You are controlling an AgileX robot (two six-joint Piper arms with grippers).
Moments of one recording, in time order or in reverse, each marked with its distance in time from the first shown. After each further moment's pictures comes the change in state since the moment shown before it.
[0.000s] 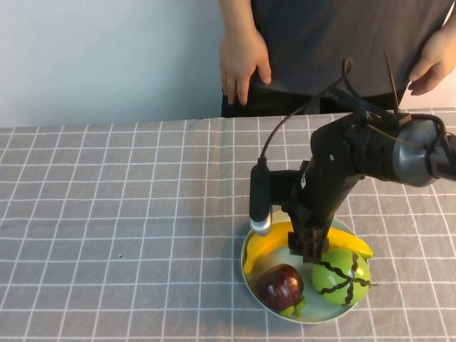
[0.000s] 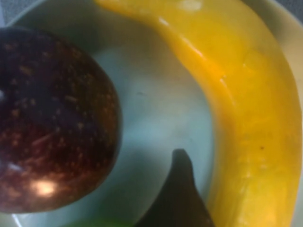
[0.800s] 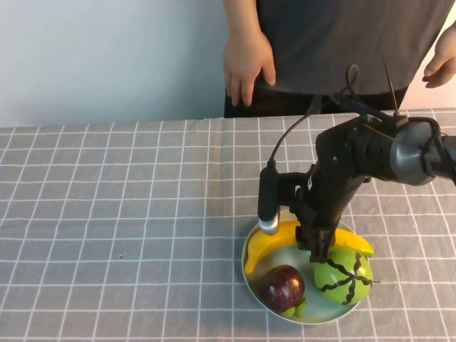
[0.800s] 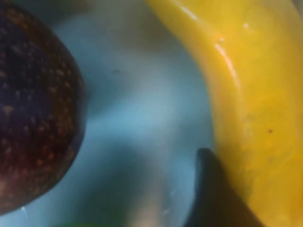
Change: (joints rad) right arm -0.027 0.040 0.000 -0.005 -0.004 0.000; left arm 0.000 0.000 0.000 0.000 0.000 0.000
